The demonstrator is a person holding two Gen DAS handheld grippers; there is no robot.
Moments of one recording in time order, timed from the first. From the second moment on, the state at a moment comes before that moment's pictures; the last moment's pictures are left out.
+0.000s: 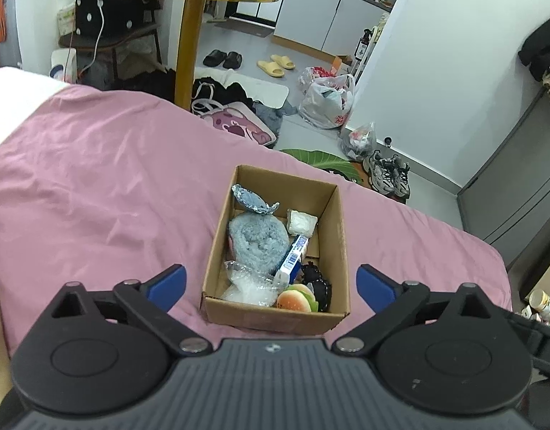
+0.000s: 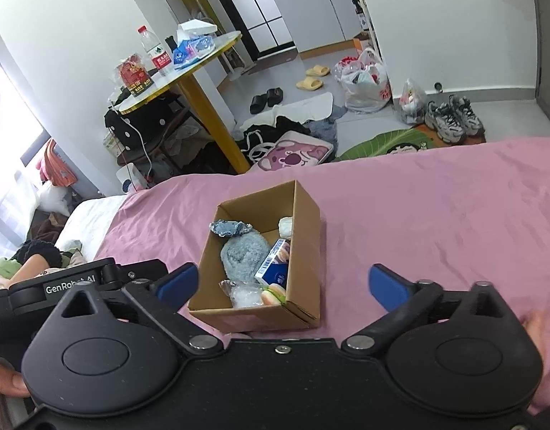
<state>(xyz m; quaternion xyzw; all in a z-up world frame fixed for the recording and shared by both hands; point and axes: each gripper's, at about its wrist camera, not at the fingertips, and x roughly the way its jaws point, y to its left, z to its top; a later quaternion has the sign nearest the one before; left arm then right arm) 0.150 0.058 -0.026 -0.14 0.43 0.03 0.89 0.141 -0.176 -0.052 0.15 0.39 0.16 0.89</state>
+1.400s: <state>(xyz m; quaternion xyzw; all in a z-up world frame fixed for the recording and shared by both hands) 0.052 0.019 0.033 -0.04 0.38 0.00 0.92 0.049 -0.215 -0.011 0.10 0.35 0.17 0.91</state>
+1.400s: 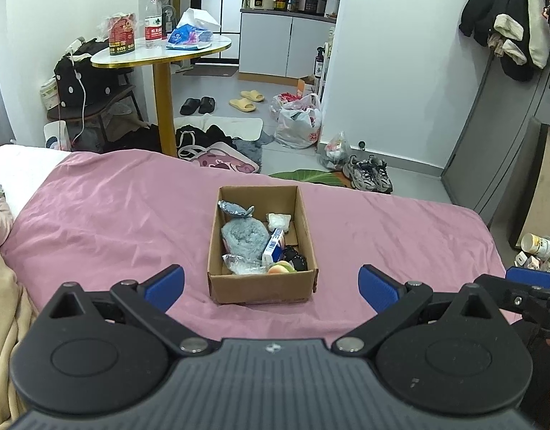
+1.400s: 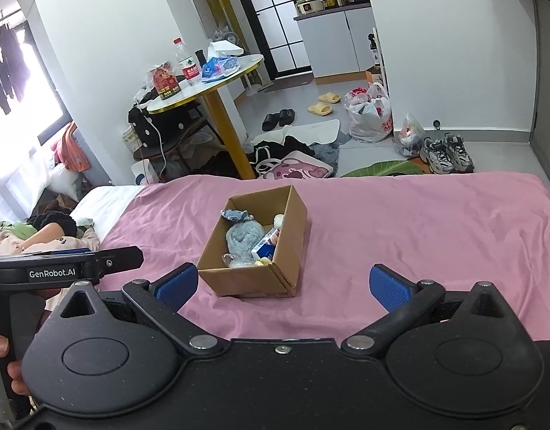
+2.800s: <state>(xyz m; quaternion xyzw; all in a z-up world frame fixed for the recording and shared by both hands) 0.038 0.028 0.035 -0.04 0.38 0.01 0.93 0.042 -0.211 -0.012 0.09 0.35 0.18 0.91</state>
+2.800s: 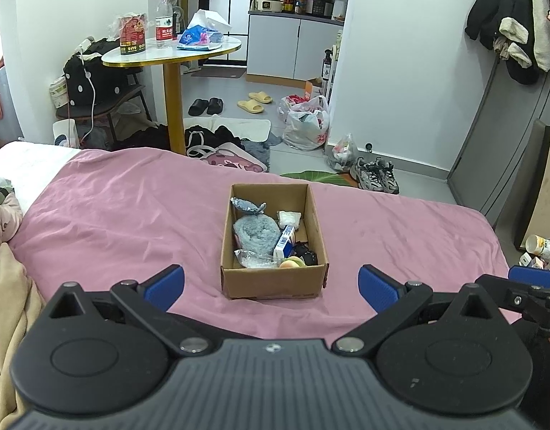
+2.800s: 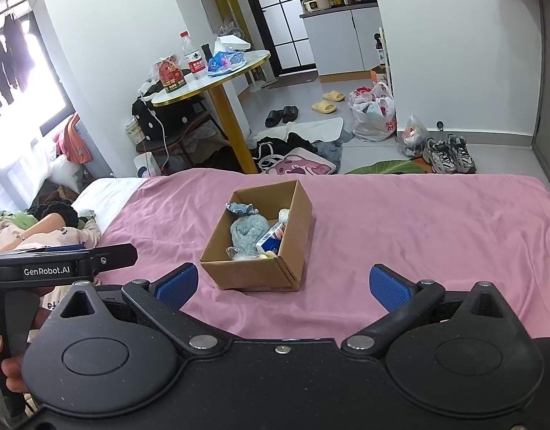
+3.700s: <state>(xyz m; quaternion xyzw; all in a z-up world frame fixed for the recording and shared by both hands) 0.035 0.026 0.032 -0.04 0.38 0.01 0.92 0.042 -0.209 -0.012 0.09 0.36 0.18 0.91</state>
